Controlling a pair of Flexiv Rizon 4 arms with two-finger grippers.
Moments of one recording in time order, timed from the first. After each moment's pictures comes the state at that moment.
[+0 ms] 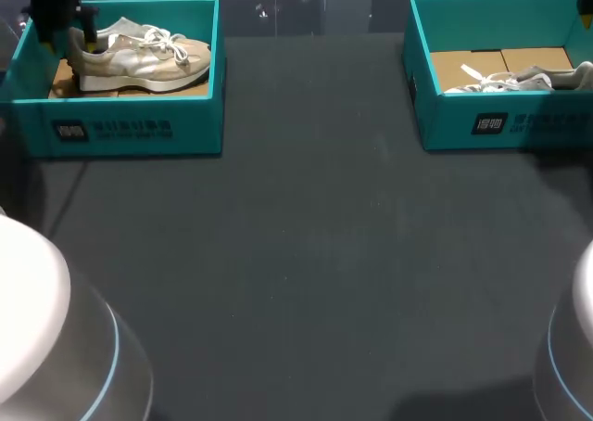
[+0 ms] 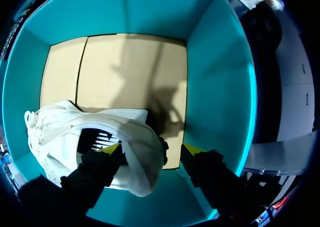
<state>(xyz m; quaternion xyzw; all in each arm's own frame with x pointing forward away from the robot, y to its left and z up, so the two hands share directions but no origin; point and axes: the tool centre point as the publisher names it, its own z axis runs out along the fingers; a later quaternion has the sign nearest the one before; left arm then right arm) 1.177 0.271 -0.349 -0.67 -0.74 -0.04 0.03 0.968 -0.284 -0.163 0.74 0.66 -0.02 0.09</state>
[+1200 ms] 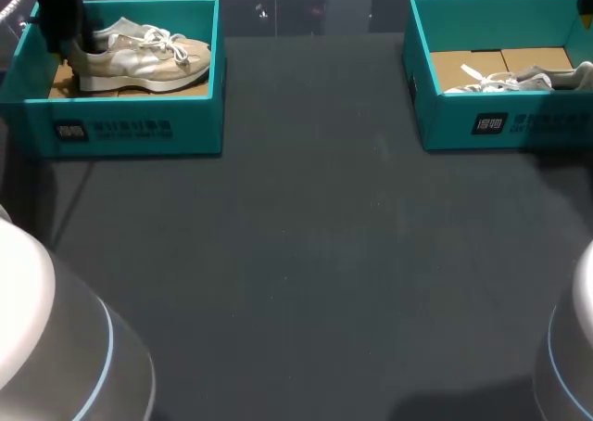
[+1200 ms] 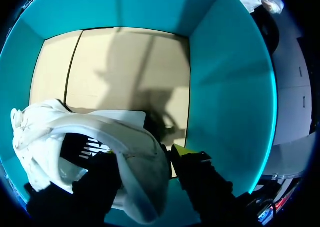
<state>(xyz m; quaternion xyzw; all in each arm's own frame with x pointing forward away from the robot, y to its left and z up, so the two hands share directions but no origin) 1.176 0.274 -0.375 -0.67 -0.74 -0.04 0.06 0.968 -0.284 -0.163 0.74 0.66 -0.02 0.09</state>
